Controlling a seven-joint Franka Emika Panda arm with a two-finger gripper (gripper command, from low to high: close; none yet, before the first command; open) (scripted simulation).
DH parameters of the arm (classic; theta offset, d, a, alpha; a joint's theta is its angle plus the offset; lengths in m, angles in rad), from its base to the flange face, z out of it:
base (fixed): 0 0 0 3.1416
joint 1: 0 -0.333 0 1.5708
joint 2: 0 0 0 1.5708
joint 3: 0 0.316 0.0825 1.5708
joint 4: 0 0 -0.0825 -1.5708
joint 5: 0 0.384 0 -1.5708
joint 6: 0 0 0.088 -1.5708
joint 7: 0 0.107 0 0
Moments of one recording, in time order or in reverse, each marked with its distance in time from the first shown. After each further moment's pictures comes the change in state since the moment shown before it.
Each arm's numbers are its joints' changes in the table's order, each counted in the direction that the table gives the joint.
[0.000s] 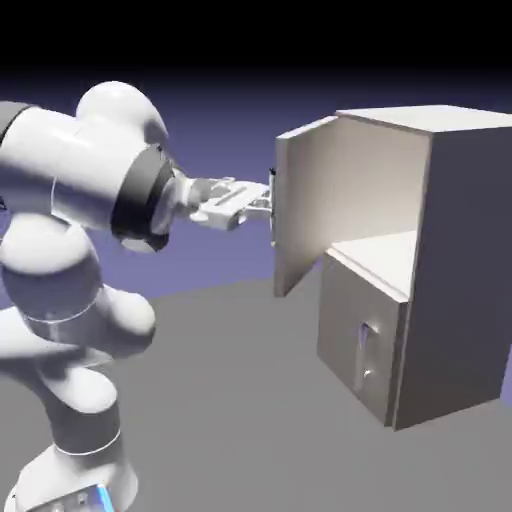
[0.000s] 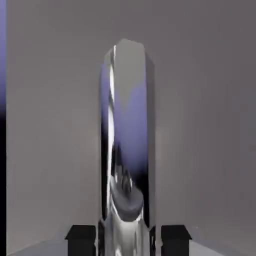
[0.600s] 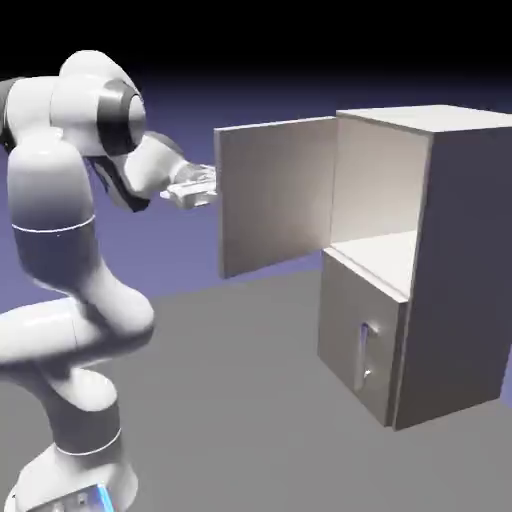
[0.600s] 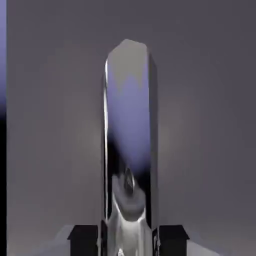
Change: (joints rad) arm -0.072 -0.651 -0.032 0.578 0.569 0.192 0.120
